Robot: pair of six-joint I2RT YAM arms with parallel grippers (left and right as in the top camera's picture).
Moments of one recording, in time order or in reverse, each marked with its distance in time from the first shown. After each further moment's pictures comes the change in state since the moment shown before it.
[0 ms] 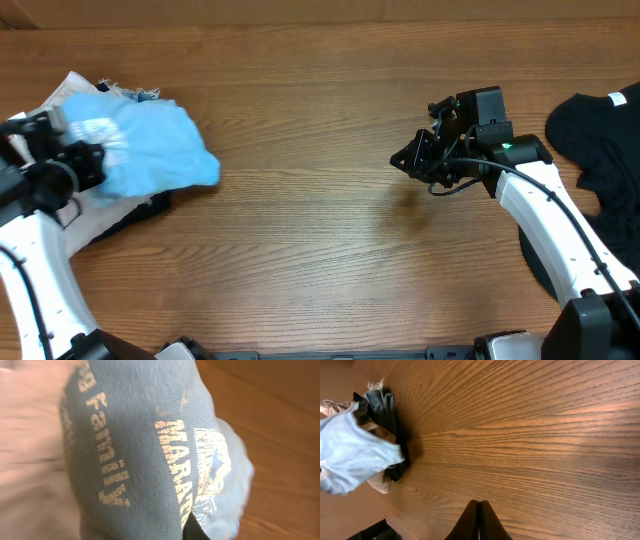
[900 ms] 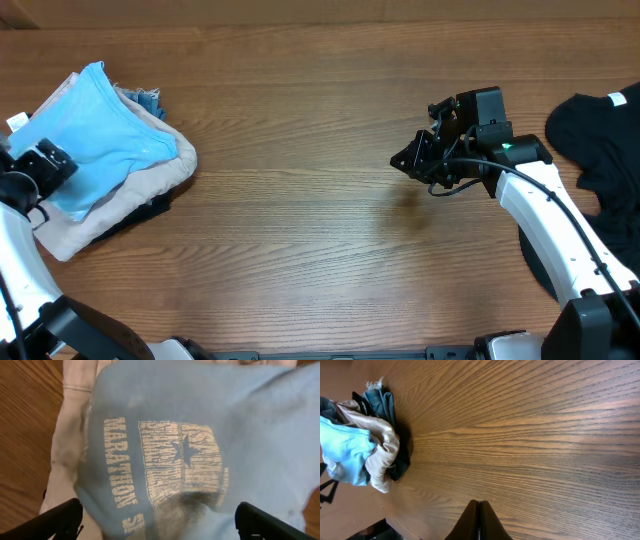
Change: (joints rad) left arm 0.118 0.140 0.118 -0.043 -0.230 -0.172; right arm 0.000 0.000 0.000 -0.006 0.000 0.000
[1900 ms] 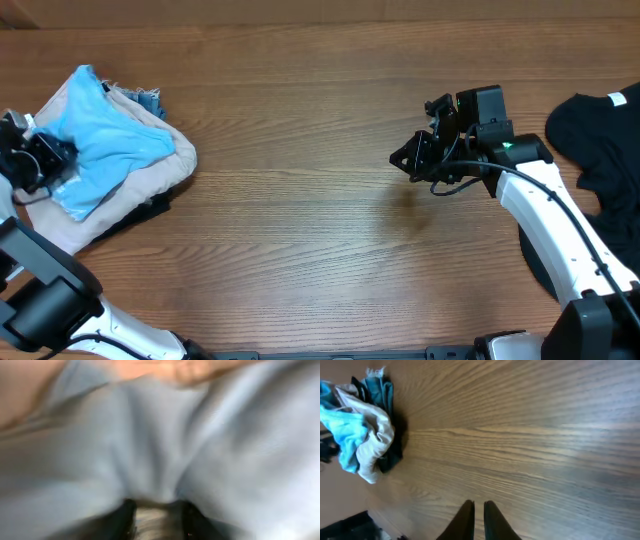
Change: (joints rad) left arm -0.001 0.403 0.270 -0.053 0.356 0.112; right arm 0.000 0.000 0.023 -0.006 0.006 -0.153
